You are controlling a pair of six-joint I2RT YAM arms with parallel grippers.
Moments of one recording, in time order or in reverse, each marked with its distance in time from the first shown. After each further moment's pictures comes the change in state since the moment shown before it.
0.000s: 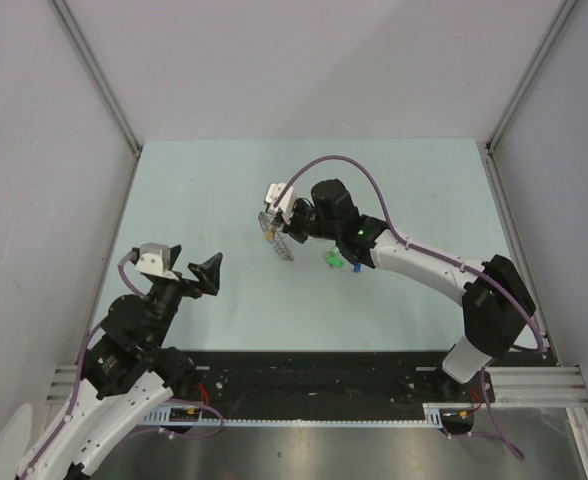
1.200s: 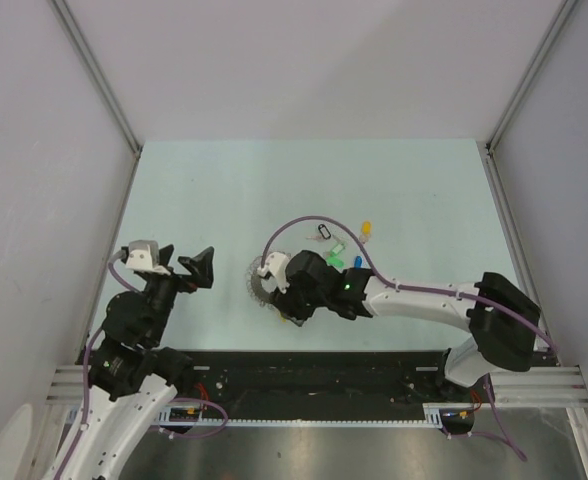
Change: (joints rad) left arm 0.231 -0.013 -0.027 0.012 0.131 -0.087; right arm 0.312 -0.031 -0.214 -0.278 0.219 0.414
